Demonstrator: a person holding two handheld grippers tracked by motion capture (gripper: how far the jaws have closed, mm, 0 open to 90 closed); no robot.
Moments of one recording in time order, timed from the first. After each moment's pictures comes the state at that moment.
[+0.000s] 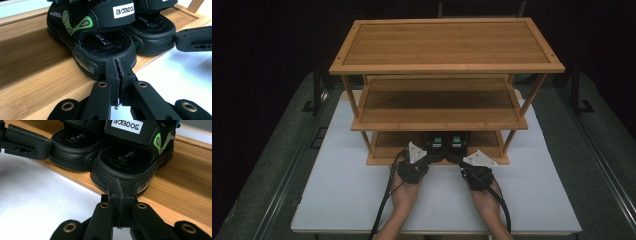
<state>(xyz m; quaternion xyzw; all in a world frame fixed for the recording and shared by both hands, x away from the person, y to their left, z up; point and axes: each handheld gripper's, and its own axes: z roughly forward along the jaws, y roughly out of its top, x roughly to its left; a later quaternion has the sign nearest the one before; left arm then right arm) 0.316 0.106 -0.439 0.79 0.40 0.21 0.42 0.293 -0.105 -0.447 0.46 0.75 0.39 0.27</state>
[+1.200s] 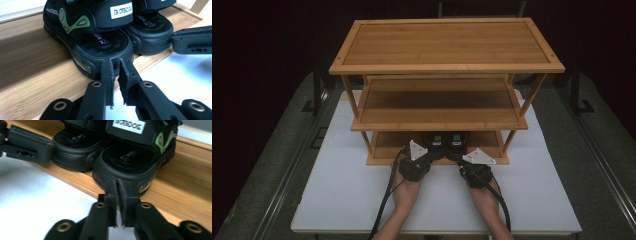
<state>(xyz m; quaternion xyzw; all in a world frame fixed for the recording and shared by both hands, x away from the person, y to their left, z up) 0.323 0.103 -0.440 0.79 0.40 0.21 0.41 0.301 -0.105 -0.450 0.46 0.75 0.39 0.27</state>
